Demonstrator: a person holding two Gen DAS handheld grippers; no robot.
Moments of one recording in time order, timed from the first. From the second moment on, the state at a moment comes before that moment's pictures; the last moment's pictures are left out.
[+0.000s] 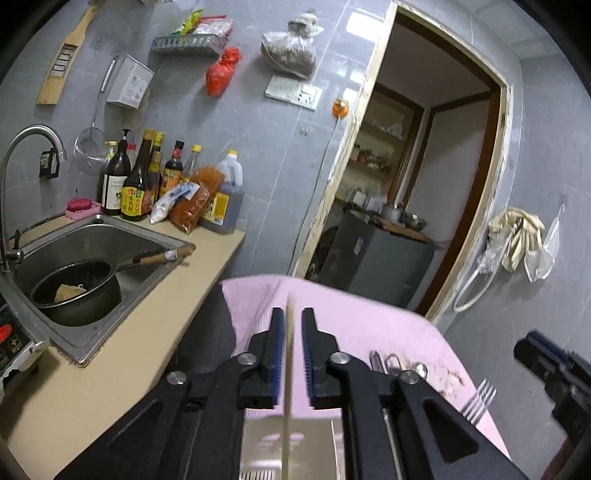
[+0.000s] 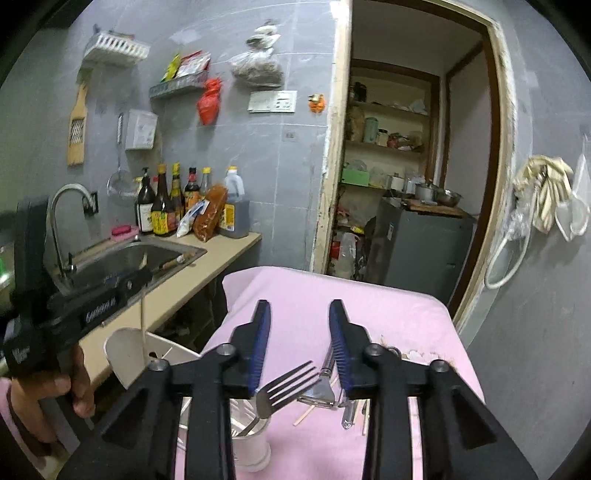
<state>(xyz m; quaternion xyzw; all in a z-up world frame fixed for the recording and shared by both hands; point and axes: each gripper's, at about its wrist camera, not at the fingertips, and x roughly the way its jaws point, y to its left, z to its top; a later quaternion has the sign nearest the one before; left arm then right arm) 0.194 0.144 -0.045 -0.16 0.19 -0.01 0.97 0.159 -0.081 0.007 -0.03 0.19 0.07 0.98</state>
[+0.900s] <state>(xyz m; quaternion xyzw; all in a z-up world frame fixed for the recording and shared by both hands) 0.196 0.011 0.032 -0.08 0.13 0.05 0.99 0.192 -0.235 0.032 -0.01 0.12 0.02 0.99</state>
